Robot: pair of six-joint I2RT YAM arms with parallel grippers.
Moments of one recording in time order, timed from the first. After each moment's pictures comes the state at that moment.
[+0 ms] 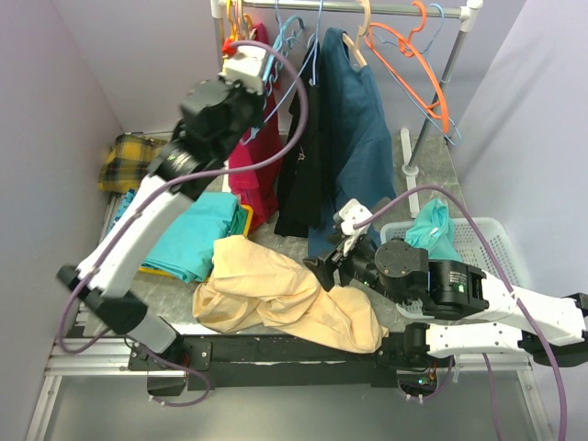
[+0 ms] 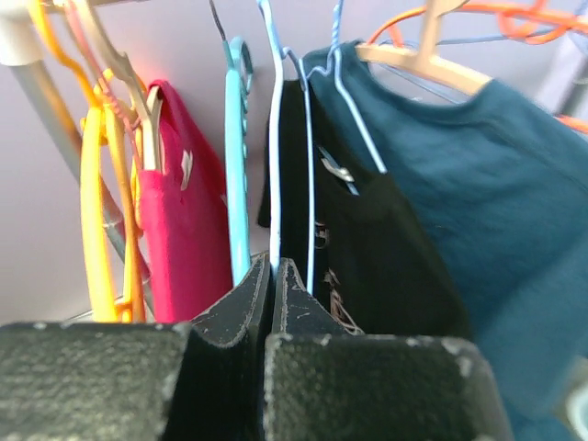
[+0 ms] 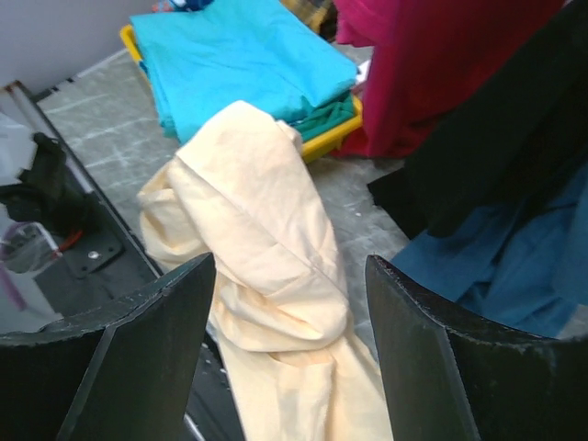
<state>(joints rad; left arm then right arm) -0.66 1.50 1.91 -0.34 -0.27 0.06 1.36 0.87 1.15 -0.57 0.50 0.16</state>
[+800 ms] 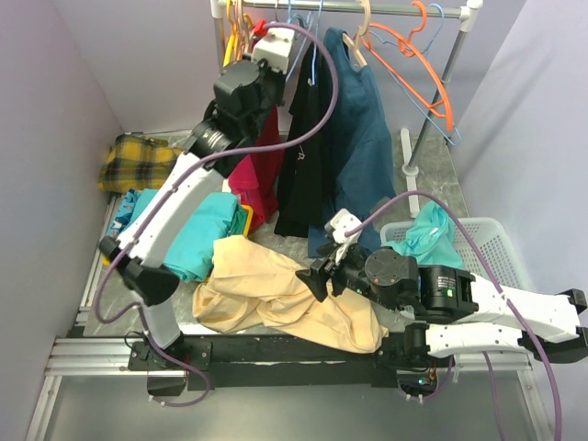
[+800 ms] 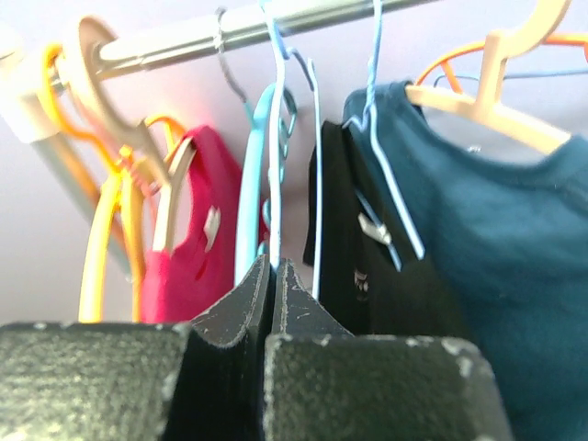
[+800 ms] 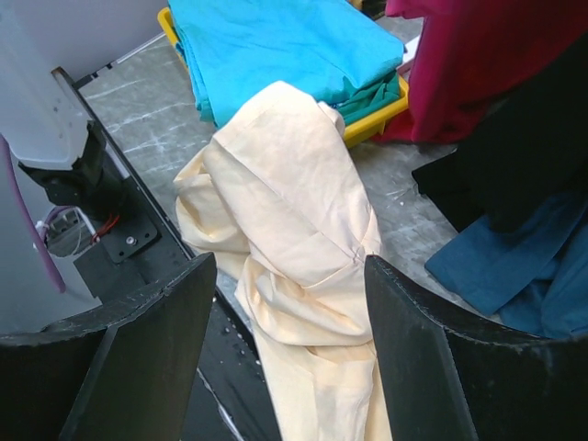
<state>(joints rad) -0.69 1.77 2.17 -0.29 -0.43 0.20 1.40 0.87 1.07 -0.51 0.47 0.24</state>
